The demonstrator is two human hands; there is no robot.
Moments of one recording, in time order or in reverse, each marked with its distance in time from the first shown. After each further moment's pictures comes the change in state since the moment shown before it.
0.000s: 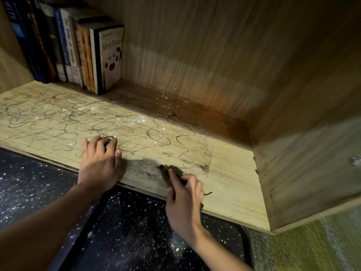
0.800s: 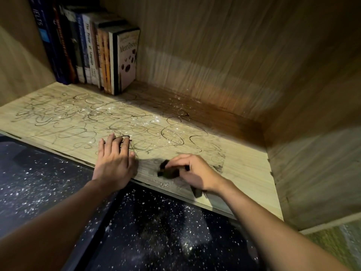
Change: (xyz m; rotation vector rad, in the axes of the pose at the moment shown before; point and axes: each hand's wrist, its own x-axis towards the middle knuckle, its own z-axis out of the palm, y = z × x) left_hand -0.004 -0.009 0.001 0.065 -0.025 0.045; right_hand 0.088 -0.001 -0.031 0.212 -0.544 -0.271
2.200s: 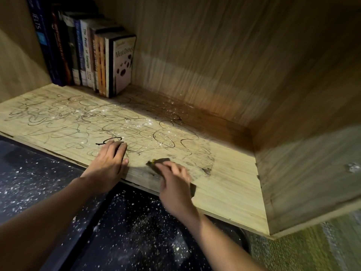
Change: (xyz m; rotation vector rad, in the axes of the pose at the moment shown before) left_hand -0.001 -0.008 -0.005 -0.084 -0.180 0.103; right_hand -0.024 -0.025 0.056 -0.215 0.425 0.127
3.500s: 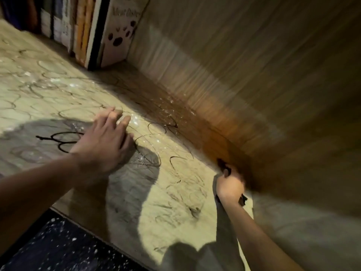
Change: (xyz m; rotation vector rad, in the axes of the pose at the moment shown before) left_hand 0.113 0.030 0.027 -0.147 0.198 -0.112; right_hand 0.153 0.208 -0.073 -0.279 0.294 0.525
